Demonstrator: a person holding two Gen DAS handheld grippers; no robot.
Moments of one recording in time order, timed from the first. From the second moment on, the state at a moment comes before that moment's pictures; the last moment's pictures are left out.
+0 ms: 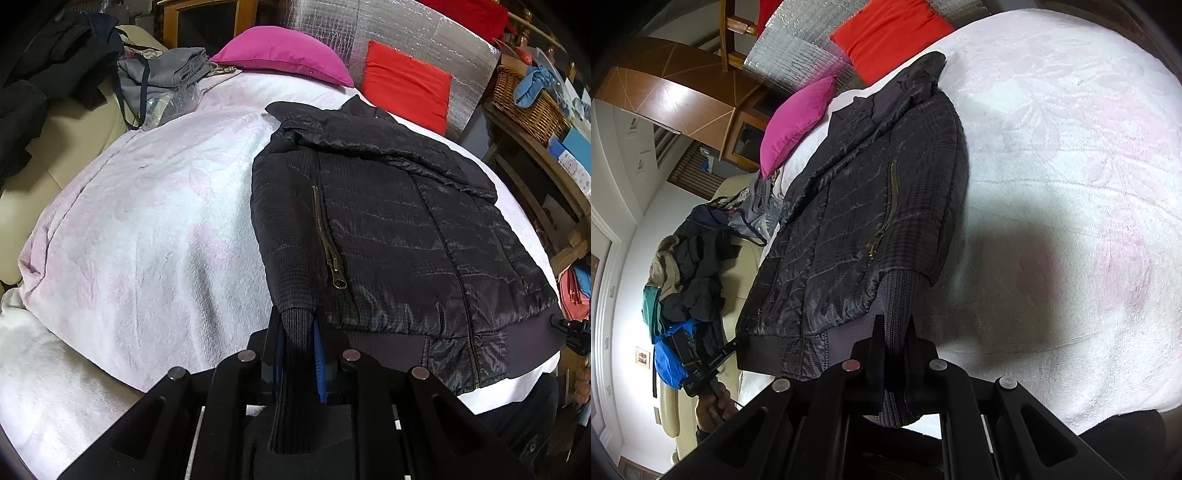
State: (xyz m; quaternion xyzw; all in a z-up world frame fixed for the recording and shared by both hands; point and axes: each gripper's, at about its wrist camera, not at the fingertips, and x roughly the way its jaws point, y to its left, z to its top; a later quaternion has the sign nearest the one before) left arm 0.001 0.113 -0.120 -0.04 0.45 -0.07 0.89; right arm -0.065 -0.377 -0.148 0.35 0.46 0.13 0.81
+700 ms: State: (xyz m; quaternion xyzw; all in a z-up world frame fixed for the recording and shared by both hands) left arm -0.004 0.113 -0.118 -0.03 0.46 -0.07 0.89; right arm -0.066 -0.381 -0.152 0.36 0.46 0.13 0.80
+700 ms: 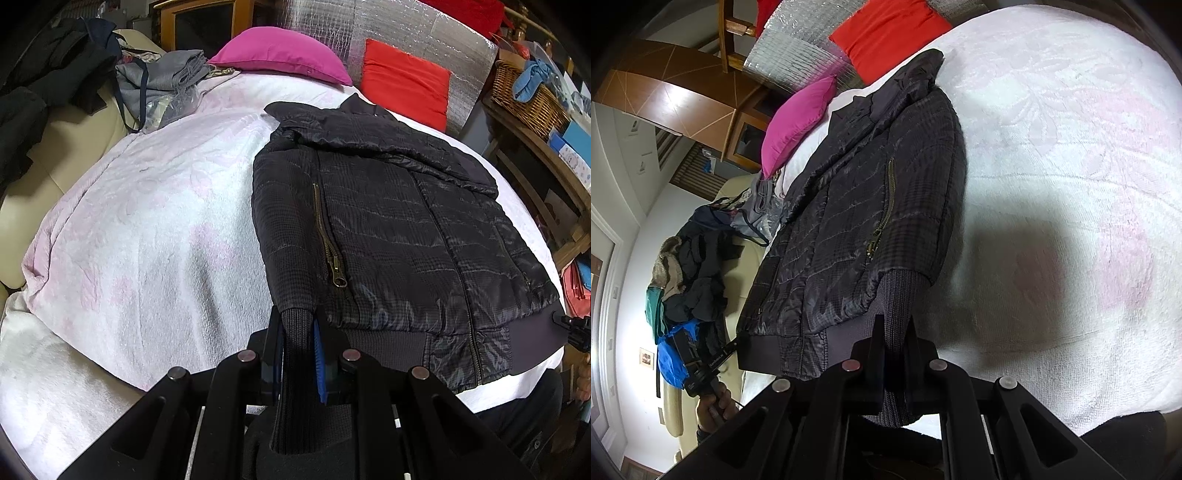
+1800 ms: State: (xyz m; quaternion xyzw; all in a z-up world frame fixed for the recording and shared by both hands) left arm -0.001 0.123 -0.129 -0.05 0.47 -0.08 0.88; right arm -0.066 -0.387 -0.160 0.37 0.45 0.14 0.80
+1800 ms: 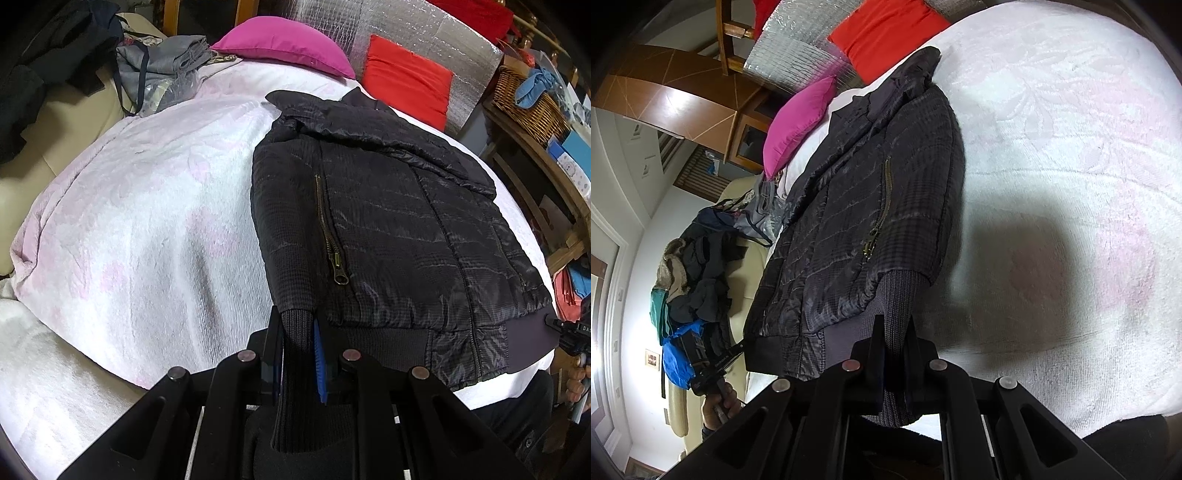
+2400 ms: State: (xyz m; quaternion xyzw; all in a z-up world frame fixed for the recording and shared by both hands) left arm 0.002 0.128 -0.135 -0.06 0.47 -0.09 0.87; right arm -0.064 -0.388 -0.160 0.37 0.46 0.14 0.80
